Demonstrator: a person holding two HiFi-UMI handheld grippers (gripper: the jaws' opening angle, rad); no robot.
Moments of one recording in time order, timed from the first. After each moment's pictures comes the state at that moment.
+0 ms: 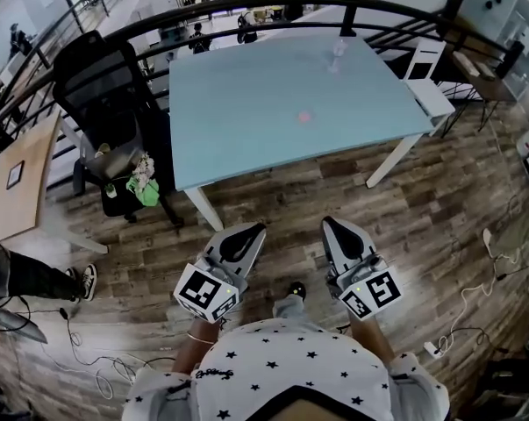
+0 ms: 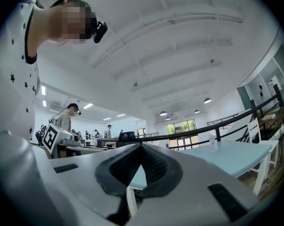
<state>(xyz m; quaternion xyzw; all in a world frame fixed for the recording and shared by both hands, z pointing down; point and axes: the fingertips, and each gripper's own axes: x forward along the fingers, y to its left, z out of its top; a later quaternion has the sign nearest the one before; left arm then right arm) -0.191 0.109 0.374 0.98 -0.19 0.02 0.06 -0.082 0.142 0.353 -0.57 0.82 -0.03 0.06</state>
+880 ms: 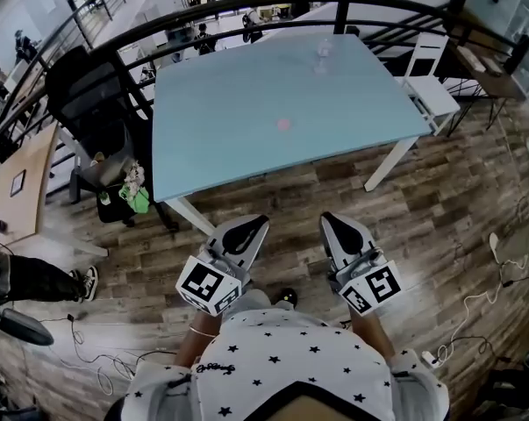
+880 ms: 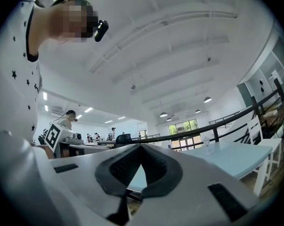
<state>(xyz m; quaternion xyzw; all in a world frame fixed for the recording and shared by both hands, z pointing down) -0.073 0.092 0.374 0.98 -0.20 0.03 0.04 0.028 0.125 0.361 -0.56 0.83 -0.03 0.08</state>
